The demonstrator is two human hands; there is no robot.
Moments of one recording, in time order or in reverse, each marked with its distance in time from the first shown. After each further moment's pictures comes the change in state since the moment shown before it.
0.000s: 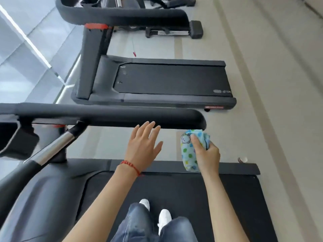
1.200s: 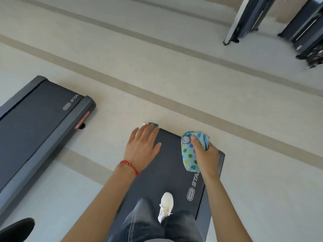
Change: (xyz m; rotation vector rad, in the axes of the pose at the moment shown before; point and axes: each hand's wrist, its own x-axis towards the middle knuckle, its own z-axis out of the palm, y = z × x) left_hand 0.116 0.436 0.140 -0.328 -0.257 1.124; right_hand -0.008 0.144 -0.361 0.347 1.087 0.455
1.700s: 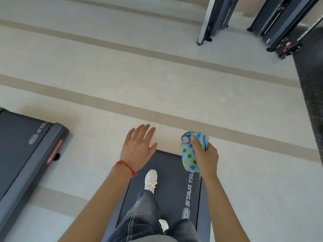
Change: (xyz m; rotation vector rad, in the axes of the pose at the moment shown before) left_hand 0.206 0.003 0.058 -0.014 -0.027 0.174; right_hand 0.172 -0.060 -0.014 0.039 0.160 0.068
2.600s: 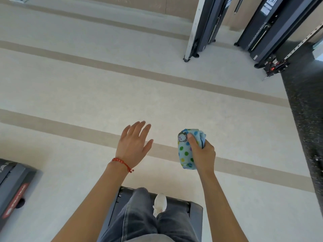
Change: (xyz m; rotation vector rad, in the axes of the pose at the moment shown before) left_hand 0.354 -0.015 0.065 -0.006 0.028 0.039; right_hand 0.307 -0.168 0.010 0.020 0.049 -0.046
